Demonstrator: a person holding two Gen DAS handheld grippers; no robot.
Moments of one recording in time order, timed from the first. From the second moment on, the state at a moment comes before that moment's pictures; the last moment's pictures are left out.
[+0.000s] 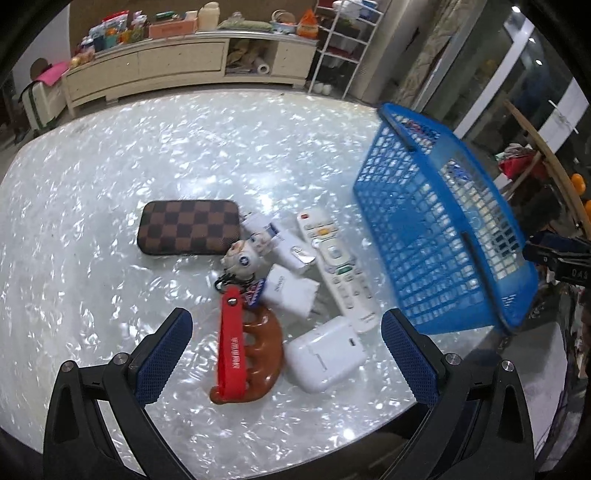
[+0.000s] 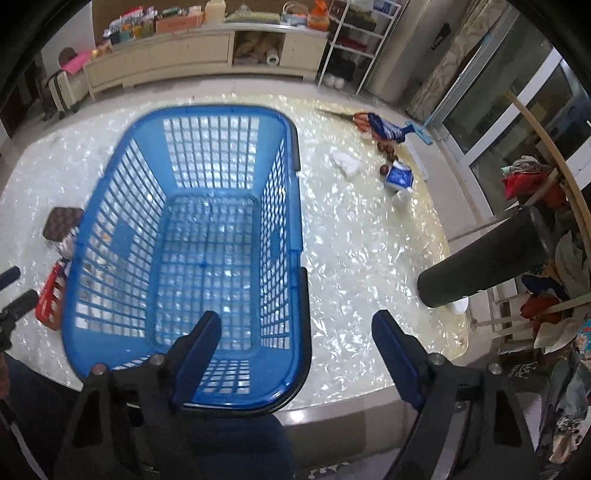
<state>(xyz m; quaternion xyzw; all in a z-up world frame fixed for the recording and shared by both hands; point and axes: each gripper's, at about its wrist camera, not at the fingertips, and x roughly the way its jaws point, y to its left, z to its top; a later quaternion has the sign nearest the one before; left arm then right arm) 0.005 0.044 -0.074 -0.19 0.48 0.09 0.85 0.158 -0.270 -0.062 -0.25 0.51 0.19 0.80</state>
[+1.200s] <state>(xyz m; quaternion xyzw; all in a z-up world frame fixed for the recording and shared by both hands) 0.026 0.102 -0.102 -0.03 0.56 0.10 0.82 0.201 -0.275 -0.136 -0.21 0.59 0.25 0.74</state>
